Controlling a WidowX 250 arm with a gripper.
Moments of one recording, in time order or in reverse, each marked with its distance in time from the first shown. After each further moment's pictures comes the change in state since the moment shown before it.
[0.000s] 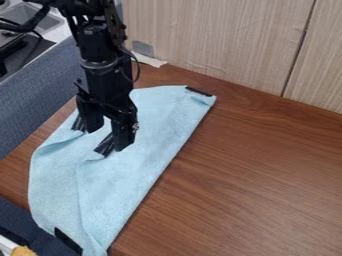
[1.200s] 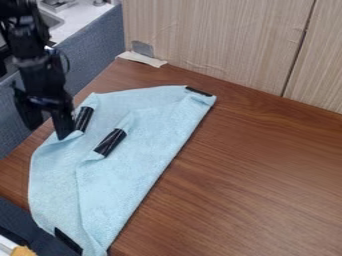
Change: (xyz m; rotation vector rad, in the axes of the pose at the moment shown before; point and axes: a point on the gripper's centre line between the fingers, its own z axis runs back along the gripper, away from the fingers) arm -0.042 0.100 -0.035 -0.013 0.073 0.296
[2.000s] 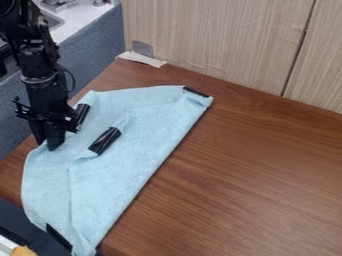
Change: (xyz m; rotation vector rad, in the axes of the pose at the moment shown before) arm 0.002 0.000 -0.013 0.054 0.008 0.046
